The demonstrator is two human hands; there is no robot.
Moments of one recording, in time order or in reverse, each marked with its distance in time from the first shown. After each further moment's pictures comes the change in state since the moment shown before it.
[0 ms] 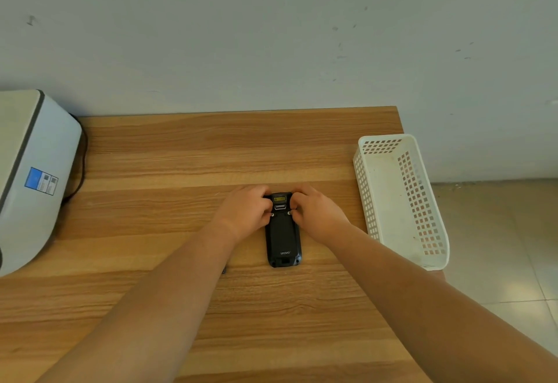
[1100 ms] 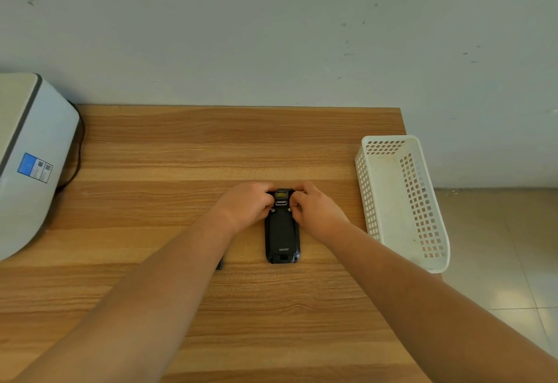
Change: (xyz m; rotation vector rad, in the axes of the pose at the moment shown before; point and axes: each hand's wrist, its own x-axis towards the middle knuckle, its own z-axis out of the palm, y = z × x) left_hand 0.009 -0.012 0.010 -0.004 -0.020 0.131; right_hand 0.001 0.002 0.004 -0.061 0.004 0.001
